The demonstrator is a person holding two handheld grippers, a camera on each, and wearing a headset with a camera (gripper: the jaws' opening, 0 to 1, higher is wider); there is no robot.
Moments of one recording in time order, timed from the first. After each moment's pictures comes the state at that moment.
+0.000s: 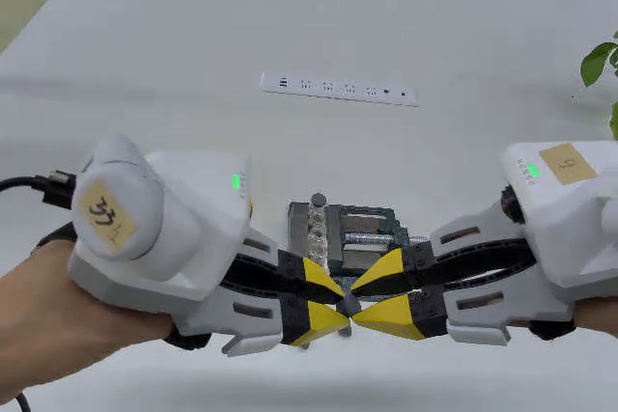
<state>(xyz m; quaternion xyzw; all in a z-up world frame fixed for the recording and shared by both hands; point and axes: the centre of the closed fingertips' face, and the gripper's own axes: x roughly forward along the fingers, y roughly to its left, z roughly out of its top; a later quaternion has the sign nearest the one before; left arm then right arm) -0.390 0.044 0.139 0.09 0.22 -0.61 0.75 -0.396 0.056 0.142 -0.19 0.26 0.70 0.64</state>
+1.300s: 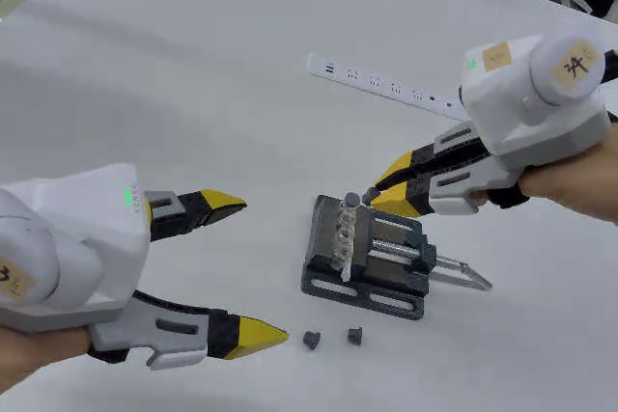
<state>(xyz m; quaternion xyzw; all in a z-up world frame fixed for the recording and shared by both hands) -0.346 0.137 0.100 0.05 0.17 -0.45 0.88 -0.257 0.073 0.100 -0.34 0.36 0.61 0.62</state>
